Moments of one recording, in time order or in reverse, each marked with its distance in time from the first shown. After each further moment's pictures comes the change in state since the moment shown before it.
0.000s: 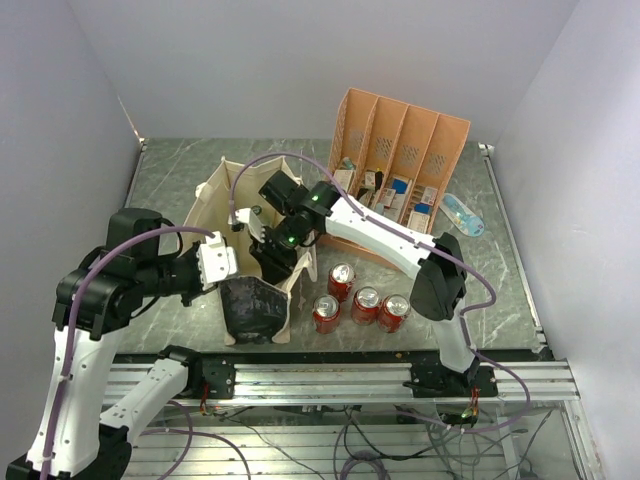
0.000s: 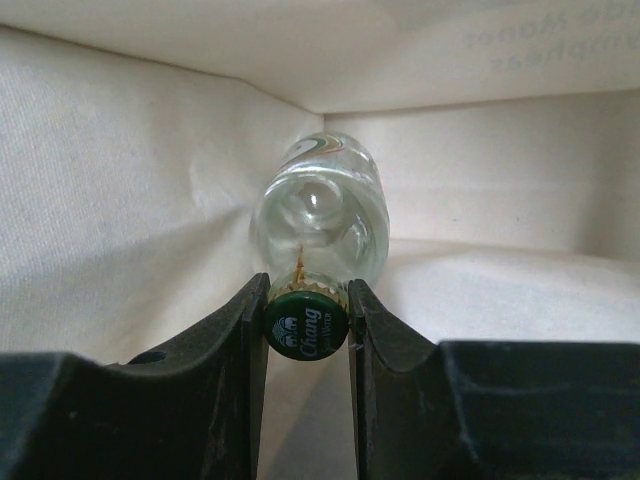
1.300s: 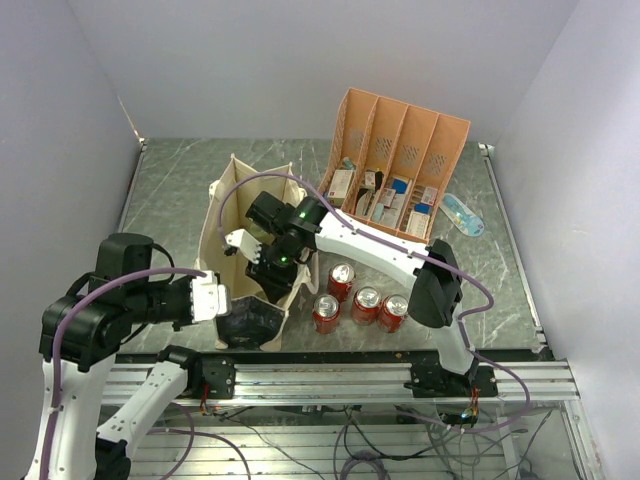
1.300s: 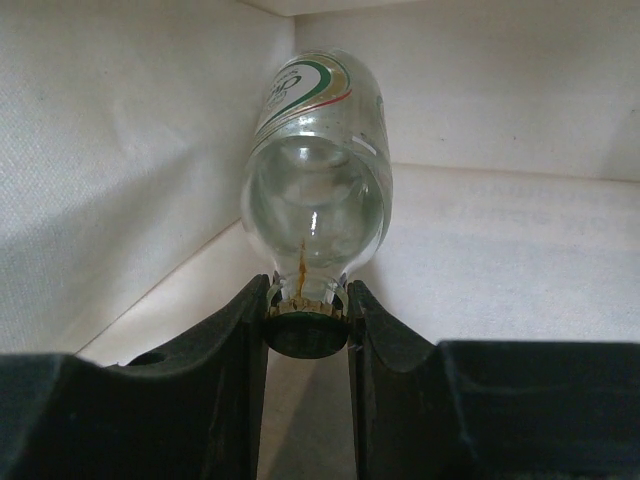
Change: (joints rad) left arm 0.000 -0.108 -0.027 -0.124 0.074 0.129; right arm 0.095 -0.008 -0.030 -0.068 0.224 0.049
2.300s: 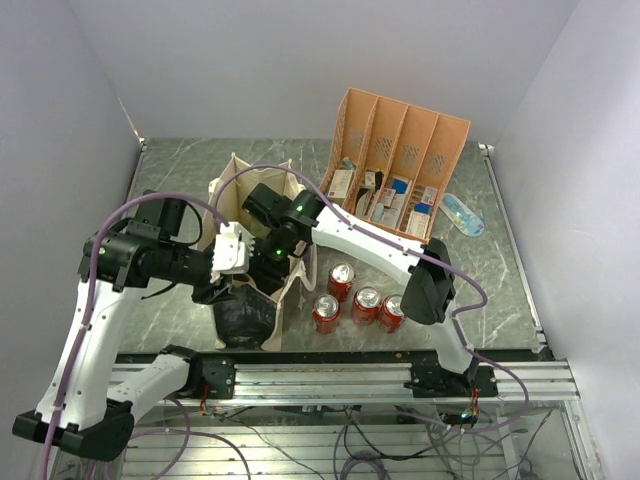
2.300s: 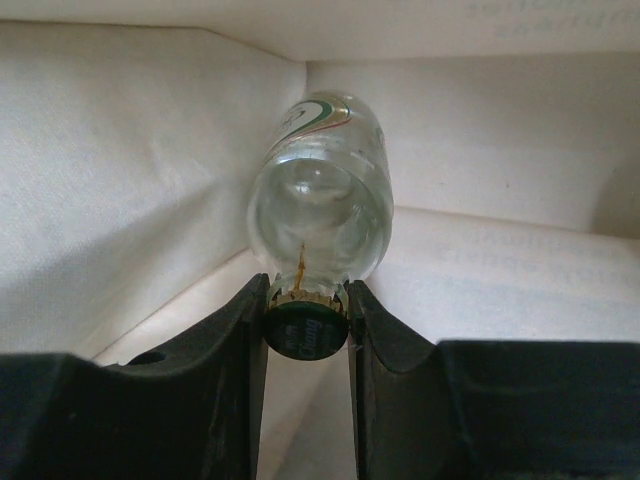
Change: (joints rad) left arm -0.014 0.266 0.064 -0.040 0.130 0.019; right arm -0.011 0.044 0.089 -0.010 -0.064 -0.009
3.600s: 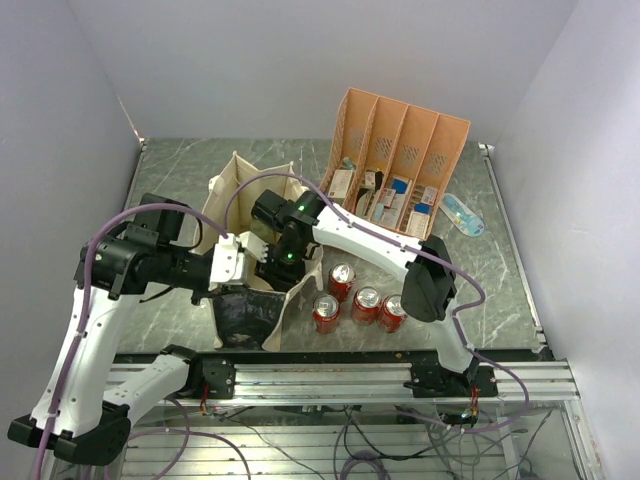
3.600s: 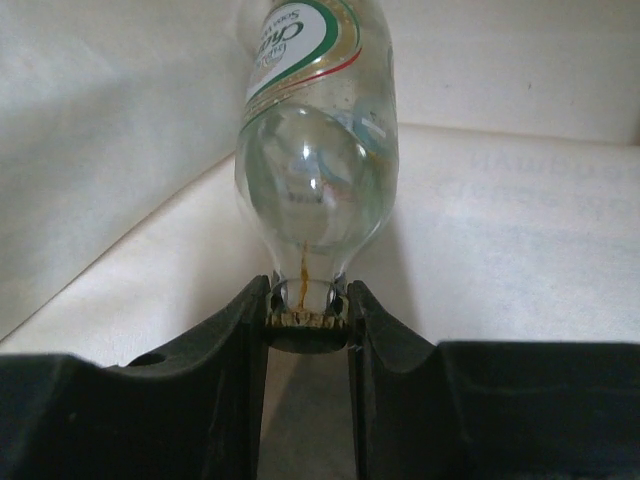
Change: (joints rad) left arm -0.038 -0.010 -0.010 0.008 0.015 0.071; right arm -0.032 0.013 -0.042 -0.116 0.026 -0.102
